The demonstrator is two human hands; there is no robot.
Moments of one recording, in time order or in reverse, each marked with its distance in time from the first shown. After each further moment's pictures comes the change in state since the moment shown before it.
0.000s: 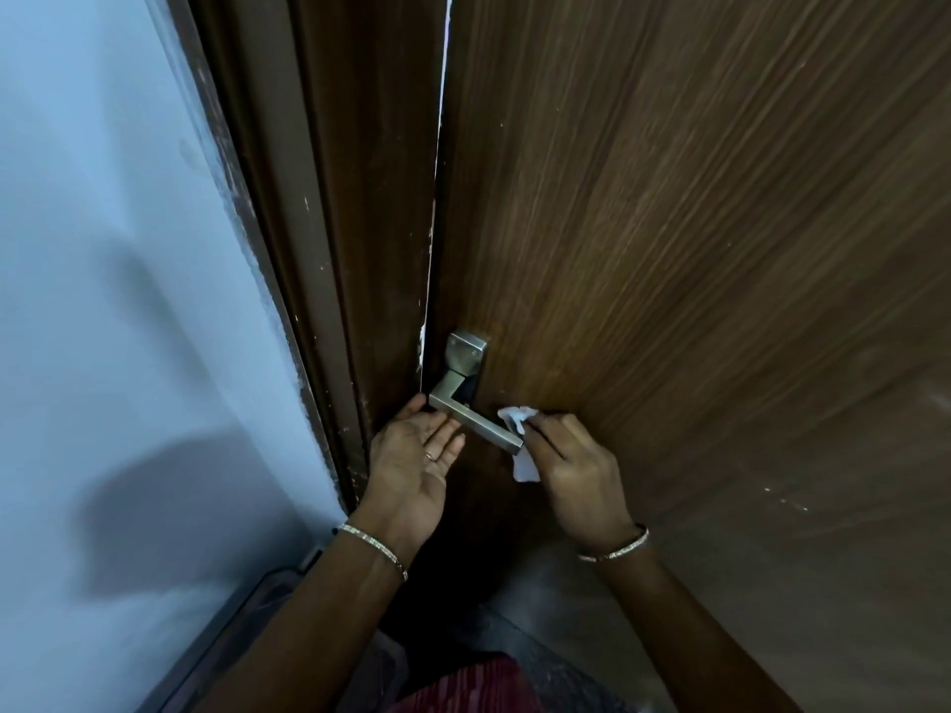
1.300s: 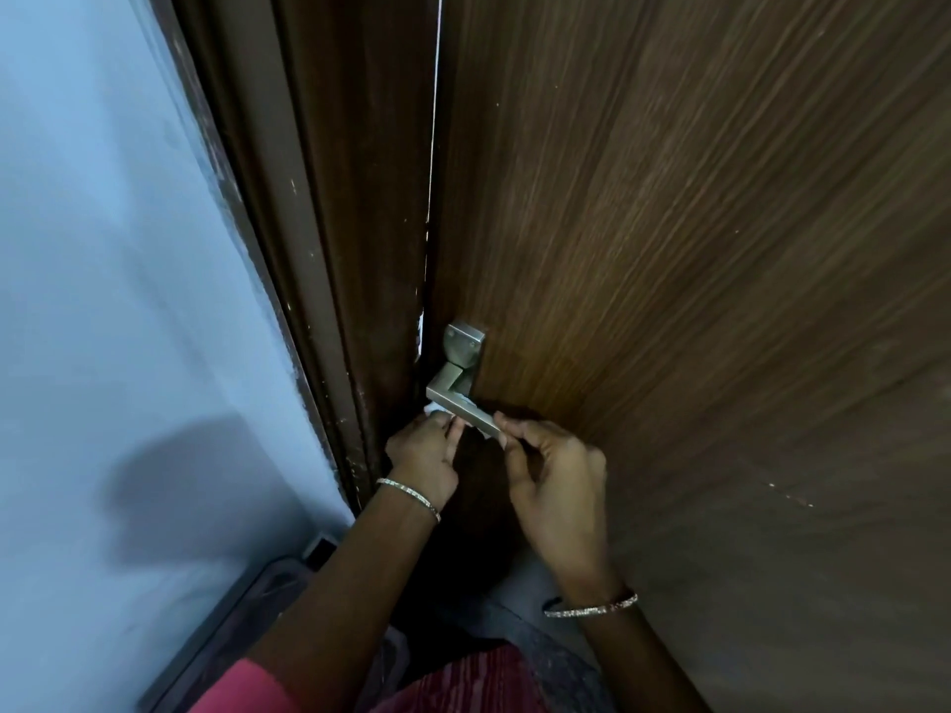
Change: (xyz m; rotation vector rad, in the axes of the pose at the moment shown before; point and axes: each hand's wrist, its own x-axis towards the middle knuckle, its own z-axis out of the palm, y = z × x) left_hand 0.049 -0.029 0.007 0.002 0.179 0.042; right_hand 0.025 -0.055 -0.042 0.555 -0.179 0.711
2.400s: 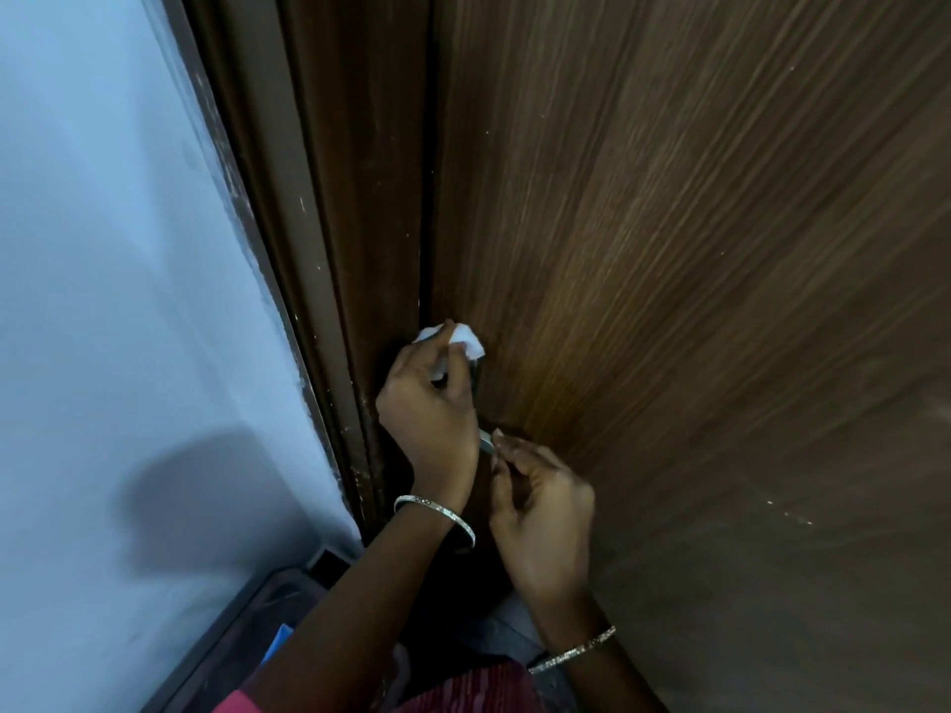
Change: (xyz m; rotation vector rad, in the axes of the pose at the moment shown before) left_hand -0.074 0.031 0.025 0.622 0.072 1.185; right_hand -0.015 -0.008 0.010 0.015 0.081 -0.014
